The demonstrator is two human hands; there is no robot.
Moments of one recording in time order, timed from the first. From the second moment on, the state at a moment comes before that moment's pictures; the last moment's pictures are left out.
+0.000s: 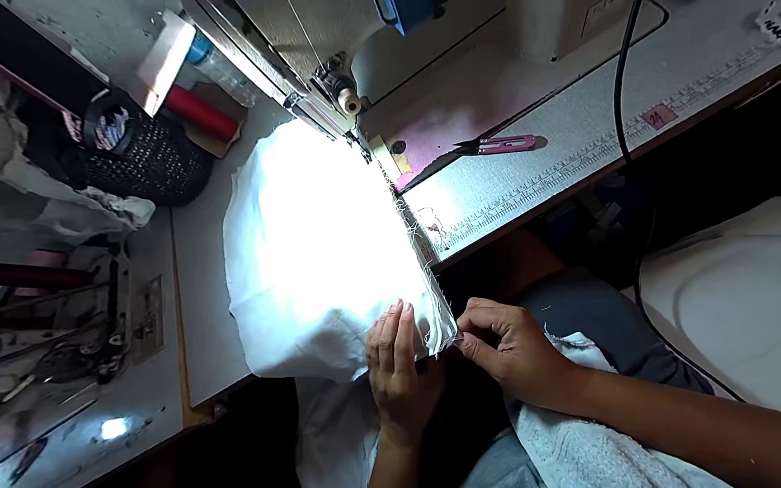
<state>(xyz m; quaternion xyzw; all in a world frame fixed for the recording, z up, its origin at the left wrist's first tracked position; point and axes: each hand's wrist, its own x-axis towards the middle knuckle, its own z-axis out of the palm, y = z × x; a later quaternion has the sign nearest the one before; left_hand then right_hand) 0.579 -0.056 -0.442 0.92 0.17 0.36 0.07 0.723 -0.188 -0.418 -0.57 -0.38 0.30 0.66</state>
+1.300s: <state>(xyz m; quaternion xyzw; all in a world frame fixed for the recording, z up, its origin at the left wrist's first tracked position) 0.573 -0.076 -0.435 0.90 0.17 0.38 0.11 0.726 -0.185 -0.444 -0.57 -0.27 0.46 0.62</state>
